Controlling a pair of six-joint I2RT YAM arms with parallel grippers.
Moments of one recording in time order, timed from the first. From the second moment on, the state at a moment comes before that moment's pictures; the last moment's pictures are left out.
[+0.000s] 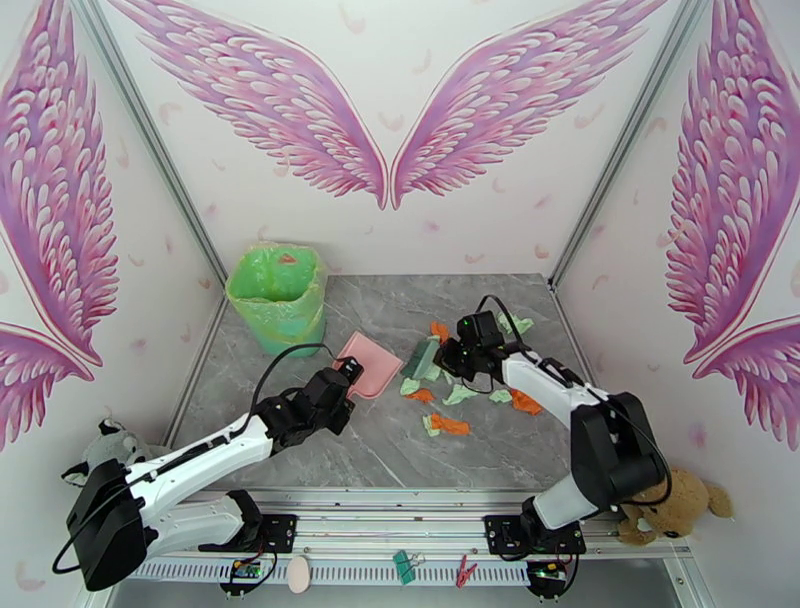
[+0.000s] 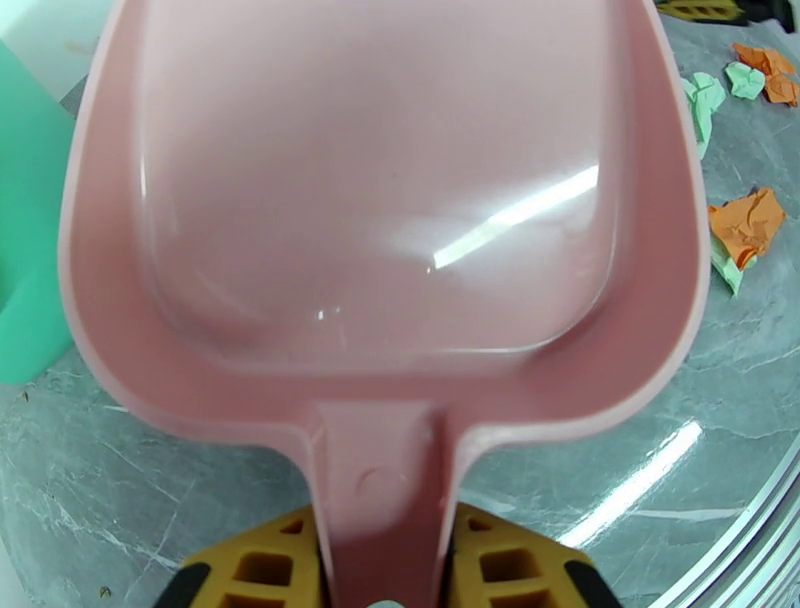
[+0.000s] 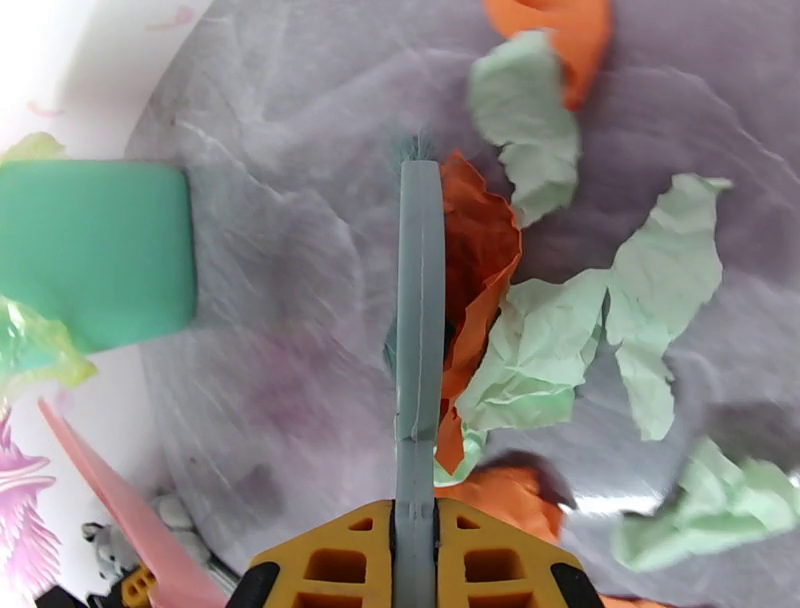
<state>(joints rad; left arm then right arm) -0.81 1.21 0.76 -0.47 -0.24 -0.11 0.27 1.50 0.97 -0.40 -0.37 0.74</state>
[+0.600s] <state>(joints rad) -0.85 1.33 0.84 -0.43 -0.21 -0.12 0.17 1.42 1.24 -0.46 -0.35 0.73</state>
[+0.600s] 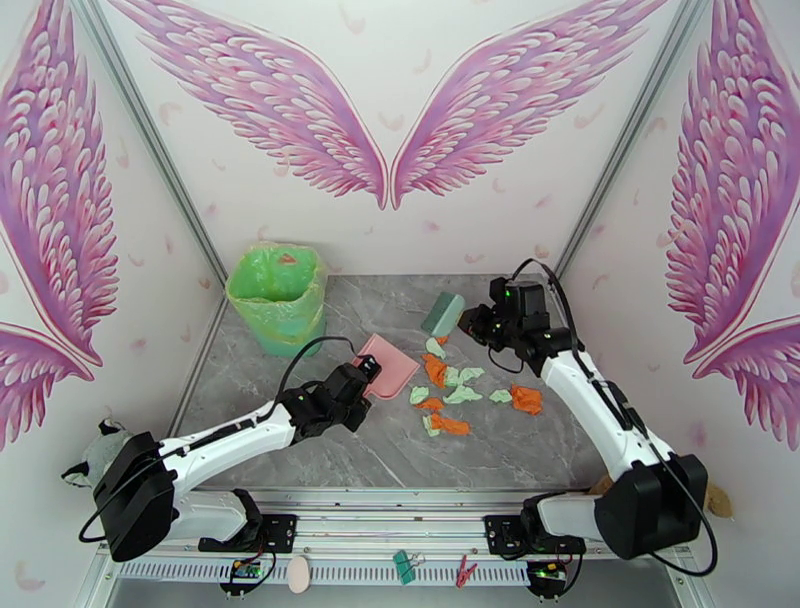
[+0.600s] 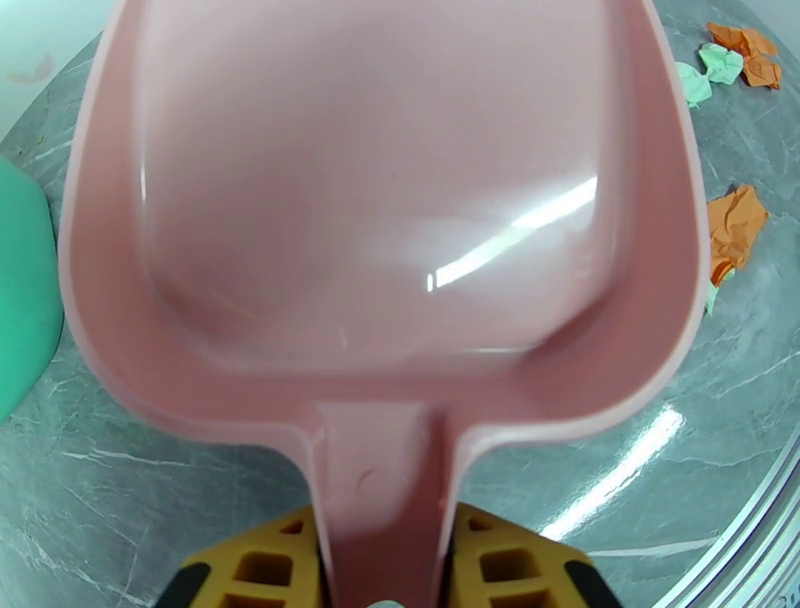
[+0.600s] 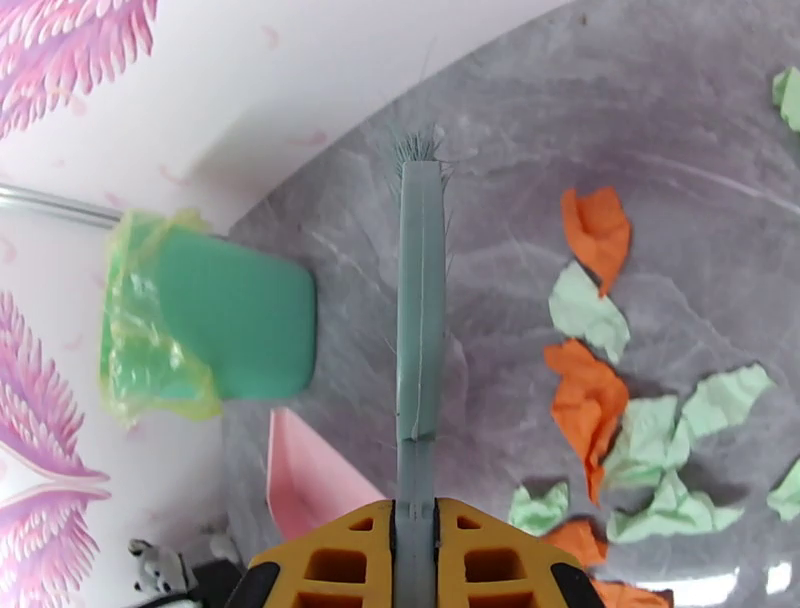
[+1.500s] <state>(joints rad) -0.86 1.23 0.76 -0.44 -0.26 -0.15 0.04 1.65 0.99 -0.14 -0.42 0.90</state>
